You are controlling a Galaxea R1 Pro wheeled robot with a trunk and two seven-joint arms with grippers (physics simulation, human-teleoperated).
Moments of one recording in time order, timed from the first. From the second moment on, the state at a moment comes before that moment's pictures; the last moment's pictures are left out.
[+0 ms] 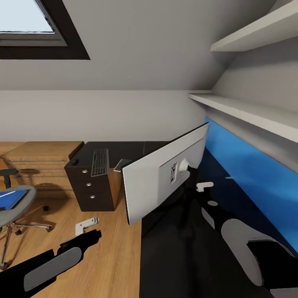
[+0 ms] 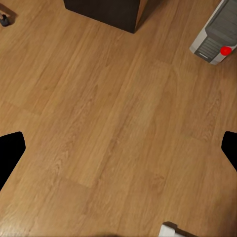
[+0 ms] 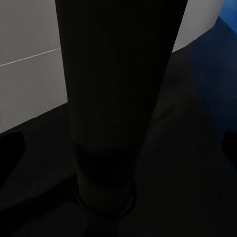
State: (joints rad) left arm -0.62 0.58 -1.12 -1.49 1.54 0.03 1.08; right arm -0.99 -0.05 0.07 -0.18 0.02 -0.19 0.01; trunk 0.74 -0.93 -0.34
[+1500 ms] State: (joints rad) left arm -0.62 0.54 -1.13 -1.46 1.54 0.02 1.08; right arm -0.99 -0.05 0.07 -0.19 0.02 -0.34 0.01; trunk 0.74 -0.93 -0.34
